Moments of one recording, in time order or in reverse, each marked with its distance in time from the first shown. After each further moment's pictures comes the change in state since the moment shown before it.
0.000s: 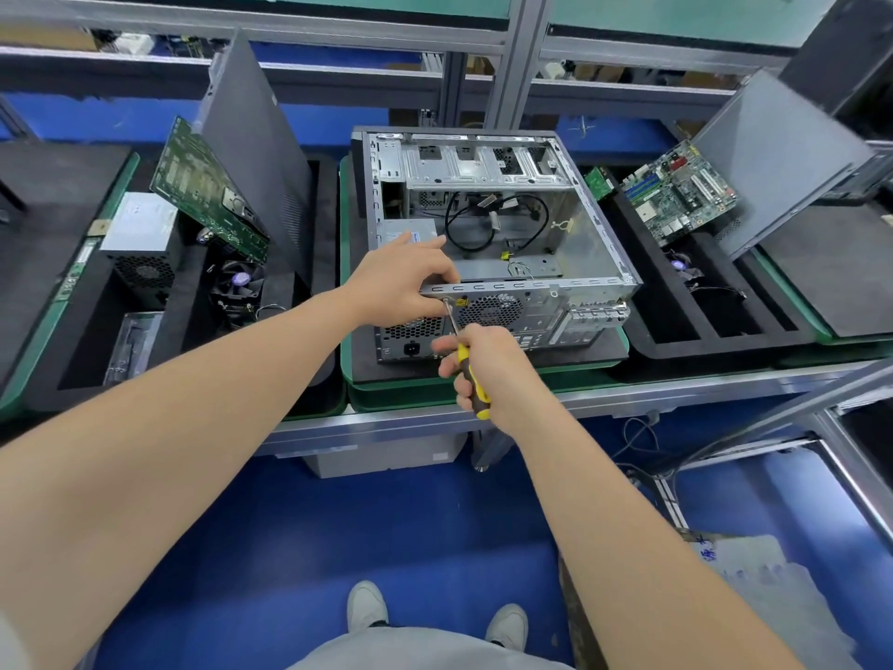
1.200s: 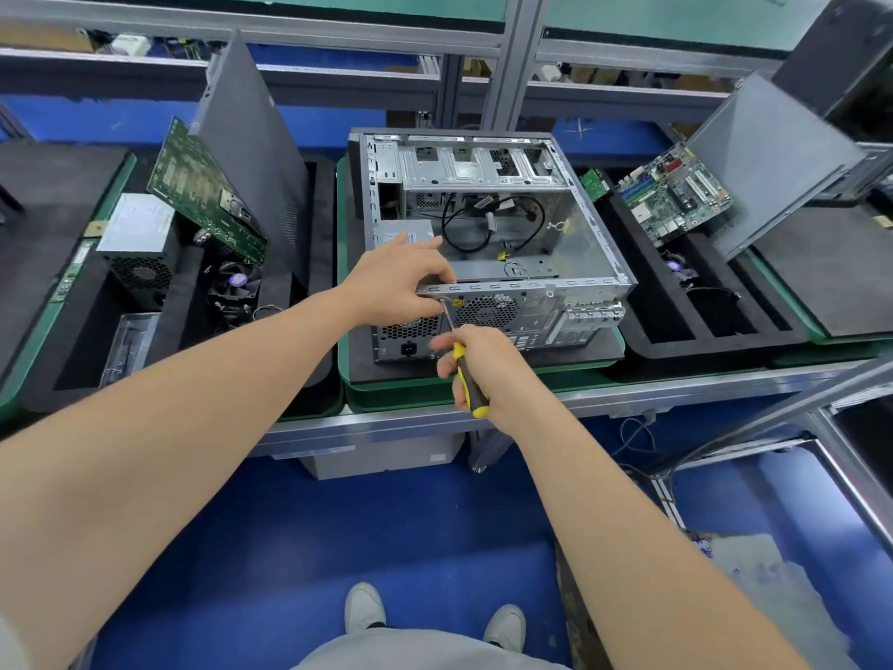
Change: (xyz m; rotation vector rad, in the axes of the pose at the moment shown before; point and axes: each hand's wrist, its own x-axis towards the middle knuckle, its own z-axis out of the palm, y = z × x) left_hand 0.000 0.002 -0.002 -0.010 -0.006 -0.009; right_hand 0.000 0.000 -0.002 -0.053 -0.026 -0.030
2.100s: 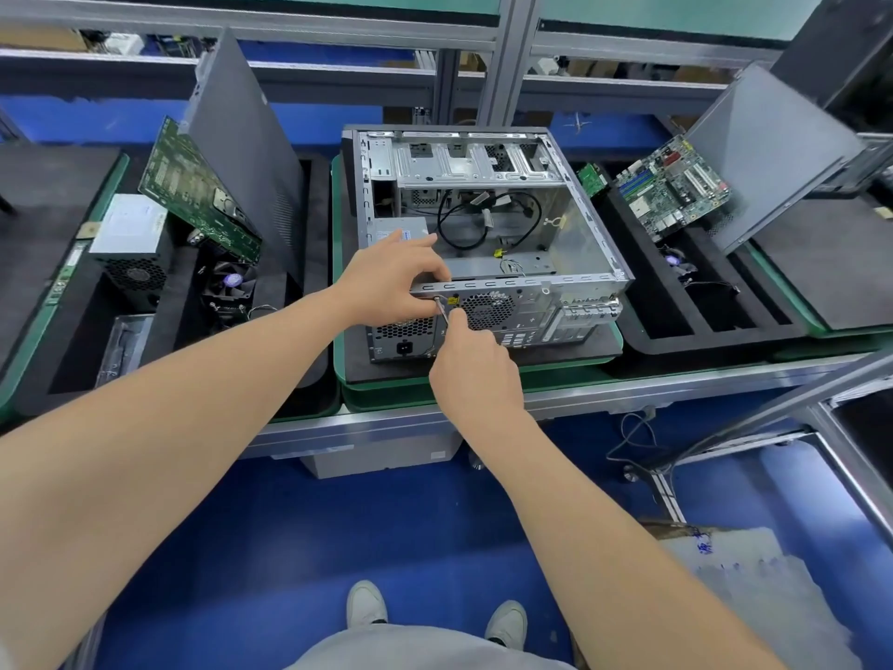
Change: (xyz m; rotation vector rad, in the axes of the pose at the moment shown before) left_hand 0.001 -0.002 0.003 0.001 0.017 0.000; right_hand 0.001 0.021 0.015 -1.114 0.452 -0.532
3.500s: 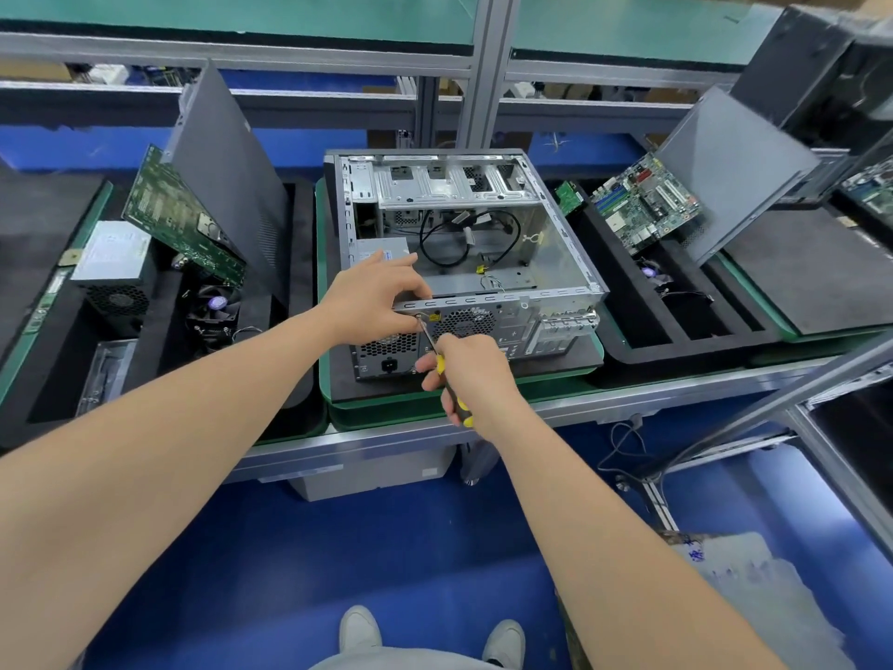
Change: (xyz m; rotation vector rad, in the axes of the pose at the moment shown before) left_hand 0.000 0.002 -0.001 -0.004 0.005 -0.032; right_hand 0.011 0.009 -0.030 0.957 -0.312 0.498
